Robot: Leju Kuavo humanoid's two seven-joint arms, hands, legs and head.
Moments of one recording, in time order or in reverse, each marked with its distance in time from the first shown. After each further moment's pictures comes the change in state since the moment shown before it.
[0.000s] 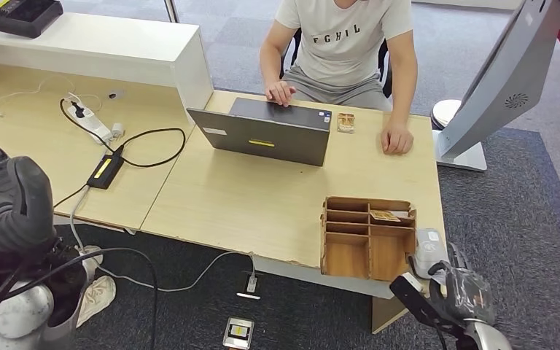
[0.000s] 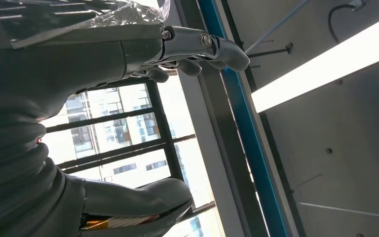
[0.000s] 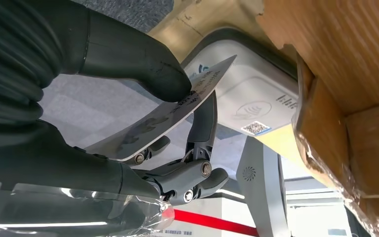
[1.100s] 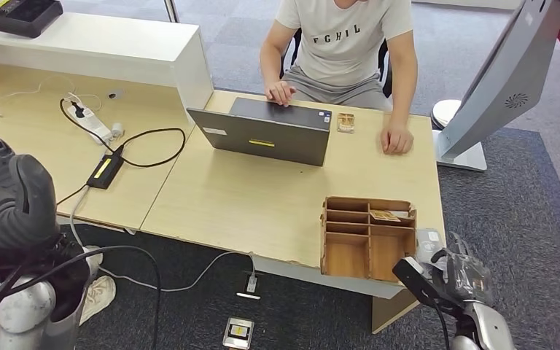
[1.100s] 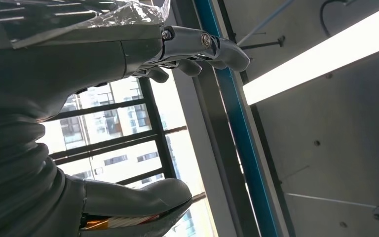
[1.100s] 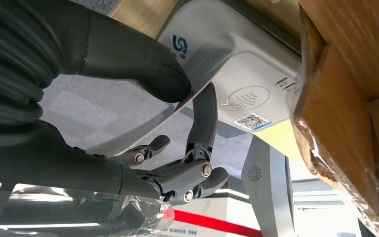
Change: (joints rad) left arm -0.034 -0.009 -0.014 0.006 0.009 -0.040 -0.009; right arm -0.140 0.050 -0.008 0.222 0.001 -0.016 -0.058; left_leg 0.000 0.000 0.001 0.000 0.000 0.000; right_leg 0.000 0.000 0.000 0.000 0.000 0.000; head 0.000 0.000
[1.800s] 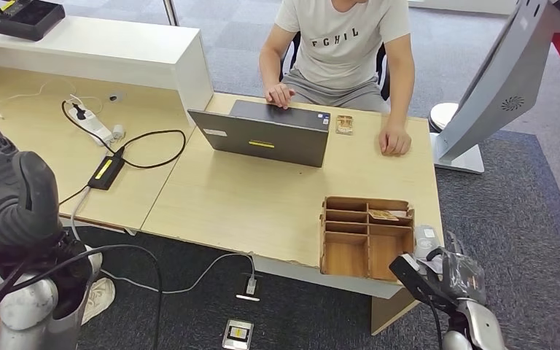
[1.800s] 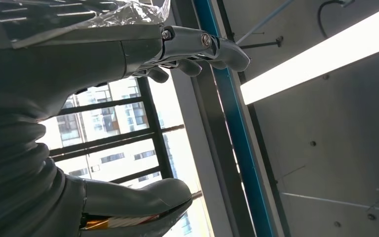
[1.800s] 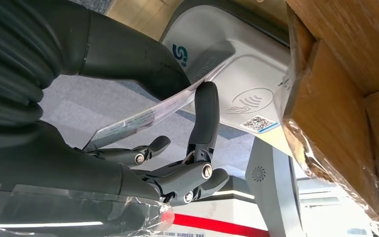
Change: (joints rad) left arm -0.013 -0.004 -0.005 0.012 0.008 -0.002 0.003; right arm -0.042 0.050 0.001 0.137 -0.028 -0.044 -0.016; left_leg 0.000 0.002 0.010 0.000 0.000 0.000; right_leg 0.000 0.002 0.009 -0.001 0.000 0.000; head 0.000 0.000
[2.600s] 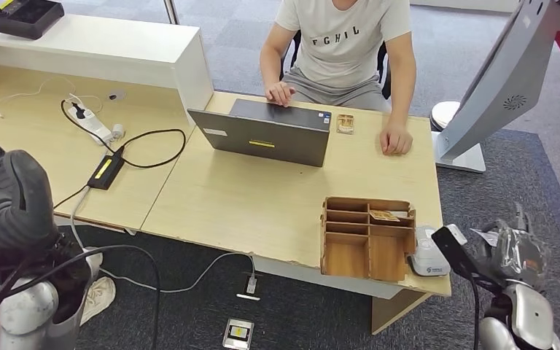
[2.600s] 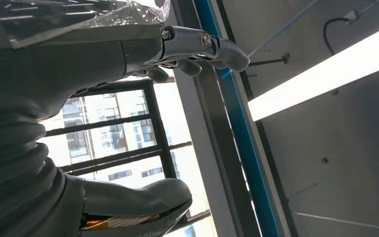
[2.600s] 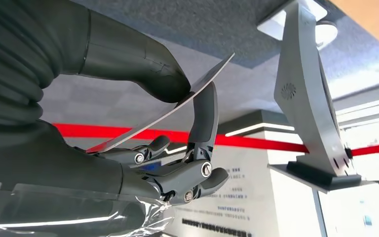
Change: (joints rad) left arm 0.023 0.010 -0.005 -0.009 -0.029 0.101 0.011; right arm -0.004 -0.124 -0.082 -0.281 0.109 -0.047 0.179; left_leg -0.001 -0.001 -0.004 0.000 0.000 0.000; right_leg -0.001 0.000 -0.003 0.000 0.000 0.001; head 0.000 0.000
